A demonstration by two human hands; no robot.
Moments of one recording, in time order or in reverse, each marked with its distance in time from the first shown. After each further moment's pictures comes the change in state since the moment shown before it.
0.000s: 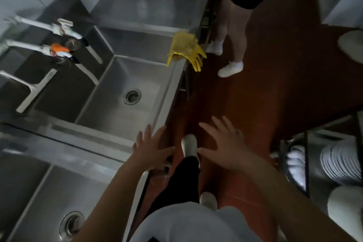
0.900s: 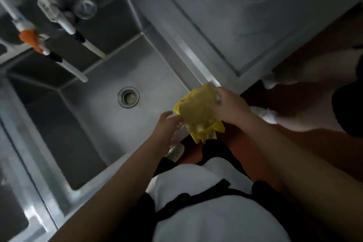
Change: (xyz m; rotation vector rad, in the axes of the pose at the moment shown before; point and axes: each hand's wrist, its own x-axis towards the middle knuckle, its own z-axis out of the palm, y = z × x) left_hand 0.337 0.168 -0.152 -1.626 0.208 -0.735; right_hand 0.497 -0.002 -0.260 -0.213 -0.292 -0.193
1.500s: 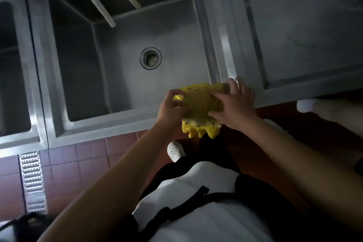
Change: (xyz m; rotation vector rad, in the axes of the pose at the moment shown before) left_hand 0.001 -0.012 0.050 -0.223 0.288 0.257; right_hand 0.058 0.028 -0.001 -0.495 -0.185 -0.466
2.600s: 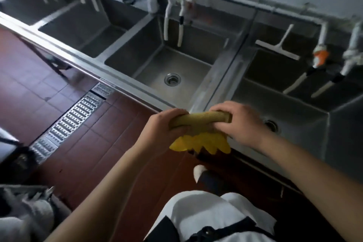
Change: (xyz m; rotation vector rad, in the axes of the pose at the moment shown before) left_hand -0.201 -0.164 -0.470 0.319 0.612 0.725; right_hand -0.103 -0.504 0.057 0.091 -0.031 -0.921
